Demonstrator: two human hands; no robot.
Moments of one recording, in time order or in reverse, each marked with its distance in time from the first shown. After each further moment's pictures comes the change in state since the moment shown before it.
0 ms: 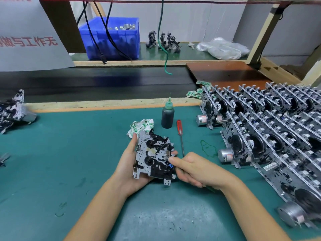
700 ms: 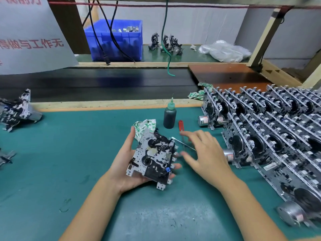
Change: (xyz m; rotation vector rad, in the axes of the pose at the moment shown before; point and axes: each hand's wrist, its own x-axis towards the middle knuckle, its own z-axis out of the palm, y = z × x) left_hand -0.017 0.012 -0.002 0.038 -0.265 -0.101; right_hand 0.002 0.016 -0.009 -0.828 0.661 -0.260
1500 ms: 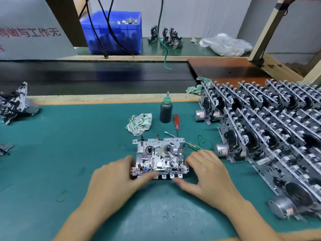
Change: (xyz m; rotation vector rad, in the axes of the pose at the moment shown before) left_hand -0.048 -0.030 0.015 2.012 0.883 0.197; right_hand -0.049 0.000 0.001 -0.108 0.152 -0.248
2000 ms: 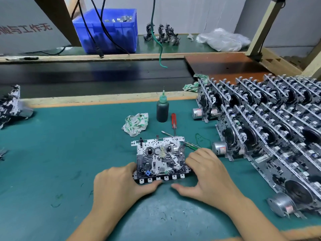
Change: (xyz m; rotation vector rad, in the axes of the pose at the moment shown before) left_hand -0.002 0.016 0.021 -0.020 0.281 0.065; right_hand -0.003 0.007 0.004 0.061 -0.017 -0.015
